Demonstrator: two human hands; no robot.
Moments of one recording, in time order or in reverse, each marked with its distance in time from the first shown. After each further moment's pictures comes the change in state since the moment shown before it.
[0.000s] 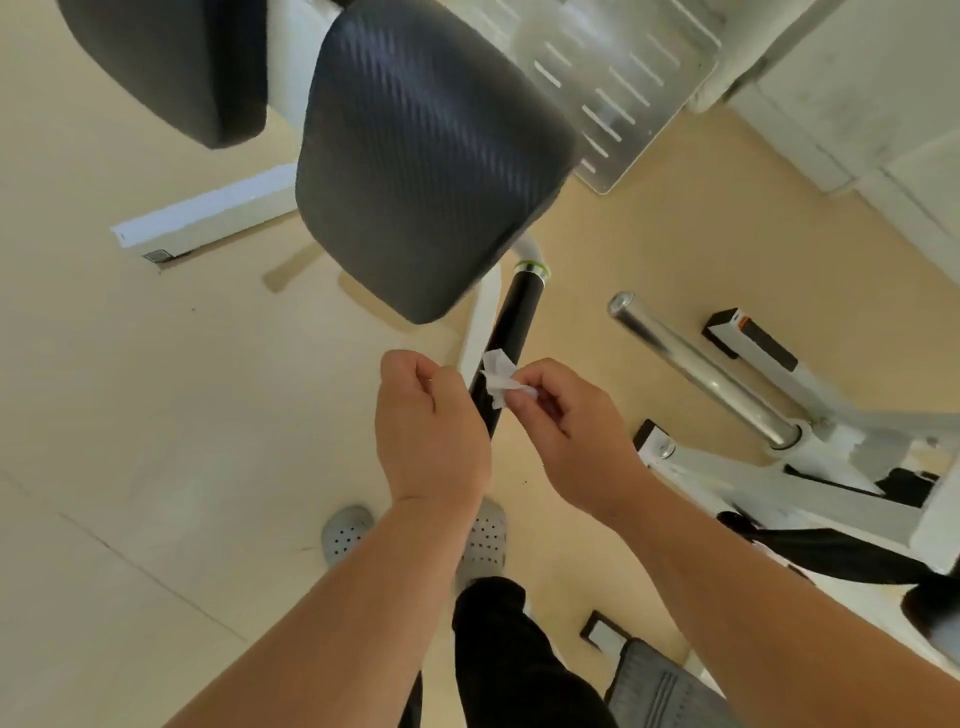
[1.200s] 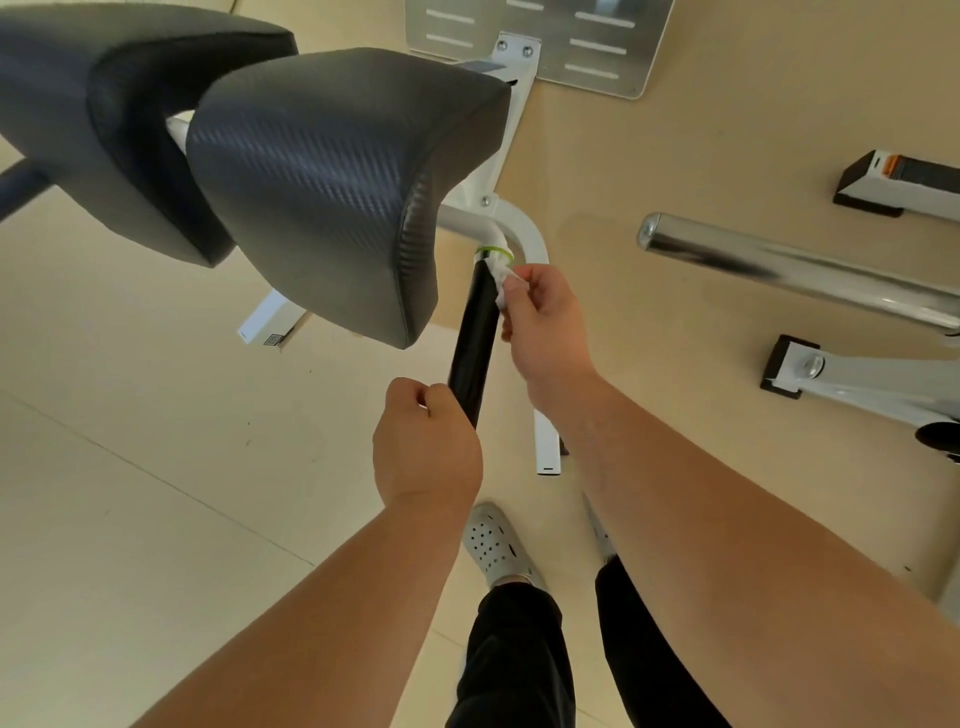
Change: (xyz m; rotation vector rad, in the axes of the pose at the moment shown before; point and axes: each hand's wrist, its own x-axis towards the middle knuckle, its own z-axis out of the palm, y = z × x) left_hand -0.001 0.007 0.030 0.651 0.041 0.032; right_hand 0.086 0.042 0.022 0.855 0.409 0.411
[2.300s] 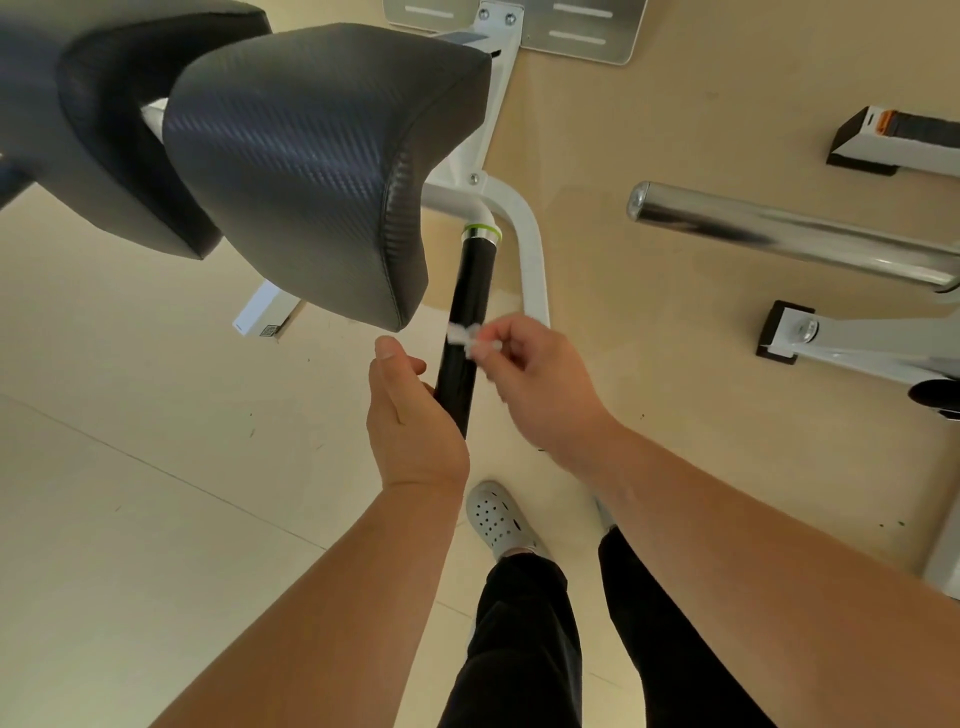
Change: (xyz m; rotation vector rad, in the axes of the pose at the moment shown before) left_hand -0.011 0.005 -0.008 -0.415 -0.017 -0.074; right_hand -0.066 0.007 -0.024 -0.194 -0.250 -0.101
